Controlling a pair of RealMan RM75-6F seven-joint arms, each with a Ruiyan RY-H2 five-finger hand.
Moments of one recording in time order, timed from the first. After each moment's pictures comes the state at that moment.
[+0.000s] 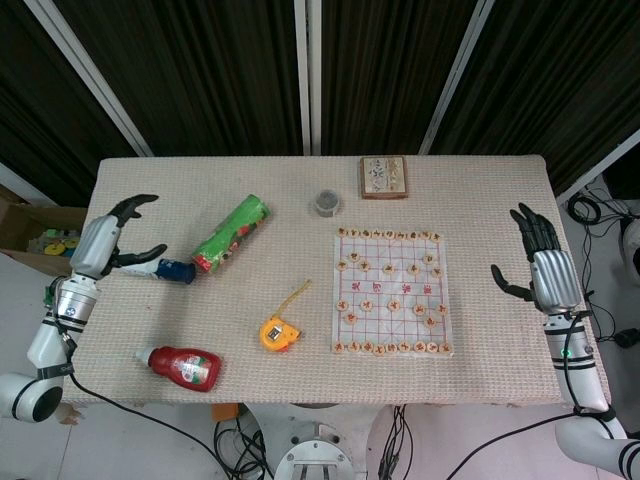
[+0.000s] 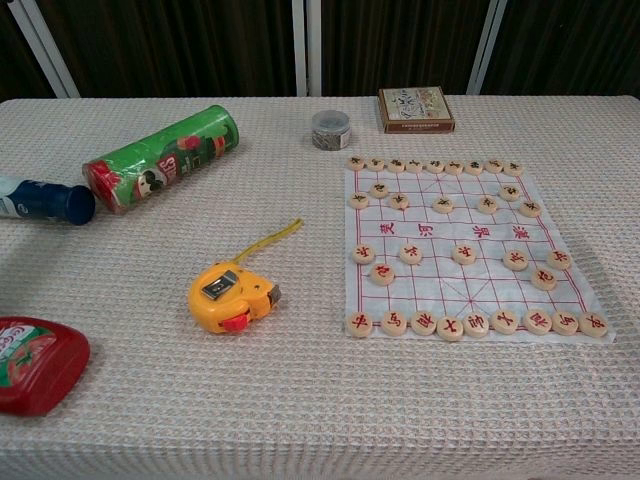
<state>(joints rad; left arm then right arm) -0.49 -1.24 -0.21 -1.38 1.40 1.14 -0.57 0.35 -1.38 0.20 -1.25 -1.49 1.39 0.39</state>
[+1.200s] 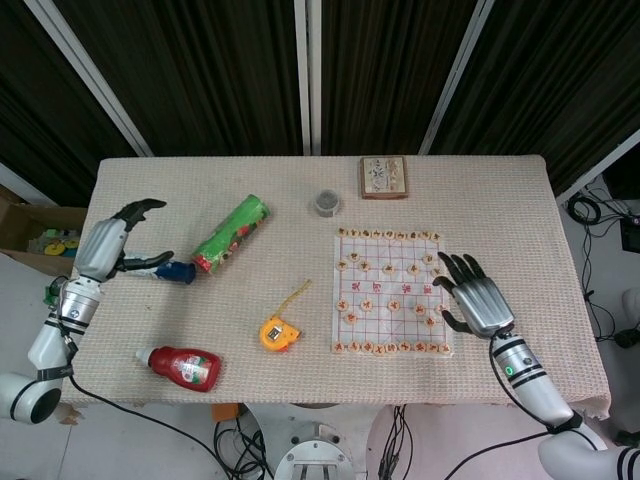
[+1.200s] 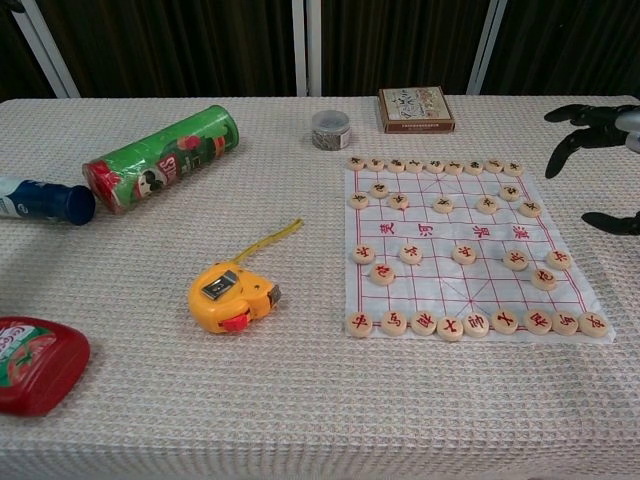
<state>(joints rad) -0.51 -1.23 -0.18 -1.39 1.42 1.14 -0.52 0.45 -1.29 0.08 -1.65 -1.36 1.05 -0.31</state>
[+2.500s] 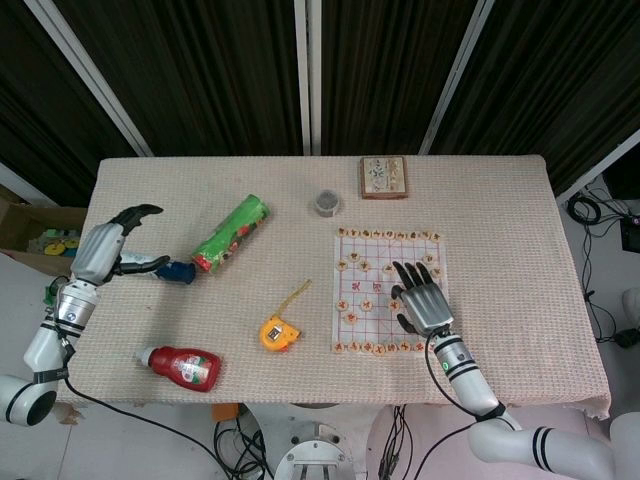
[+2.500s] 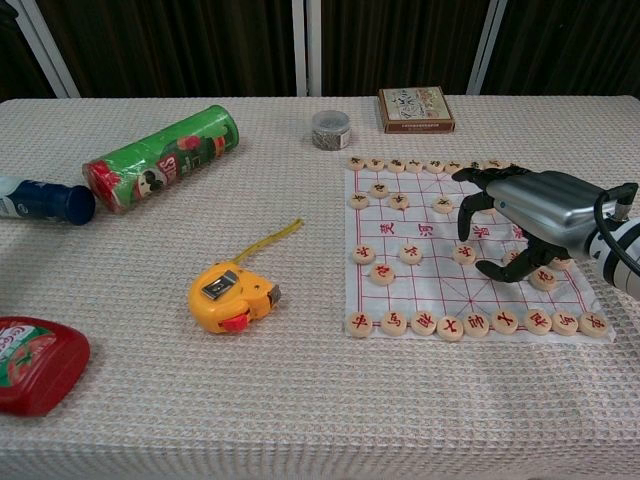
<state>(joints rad) -0.50 -1.24 -0.15 -1.34 1.44 1.15 -0.55 0.53 -1.63 0.10 -1.46 -1.18 1.05 -0.52</state>
